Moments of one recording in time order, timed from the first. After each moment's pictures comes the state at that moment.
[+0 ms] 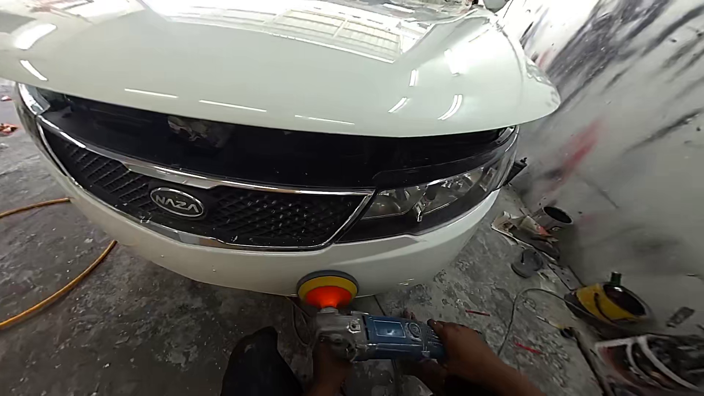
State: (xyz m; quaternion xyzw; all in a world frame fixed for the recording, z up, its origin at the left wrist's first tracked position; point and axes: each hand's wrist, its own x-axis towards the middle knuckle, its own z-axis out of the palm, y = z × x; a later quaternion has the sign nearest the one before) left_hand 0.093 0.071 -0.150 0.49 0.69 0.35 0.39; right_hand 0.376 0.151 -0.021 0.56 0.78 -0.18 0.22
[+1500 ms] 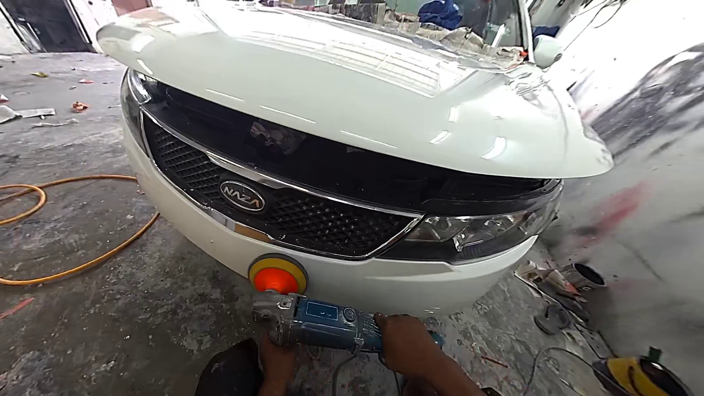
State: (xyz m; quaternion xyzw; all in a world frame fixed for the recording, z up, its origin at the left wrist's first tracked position) left_hand -0.046 0.051 -0.132 0.28 0.76 0.54 0.25; right_hand 0.165 0.149 0.062 0.49 0.82 -0.13 0.28
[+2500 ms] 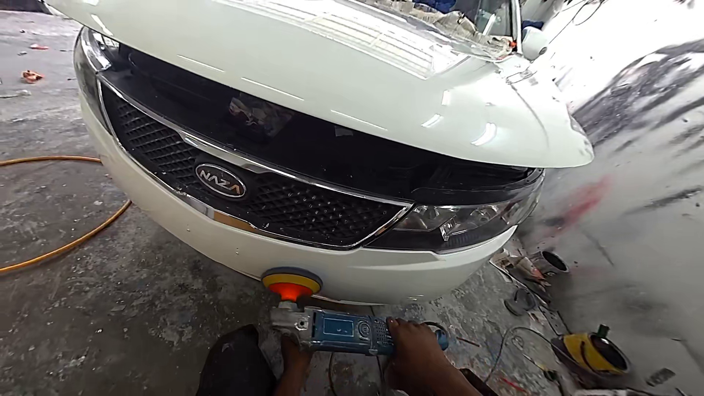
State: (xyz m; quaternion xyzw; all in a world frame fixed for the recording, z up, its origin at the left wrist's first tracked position) left_hand 0.027 0.065 -0.178 0.27 0.73 0.48 0.41; right_hand 0.234 0.143 0.008 0.54 0.79 -0.08 0.28
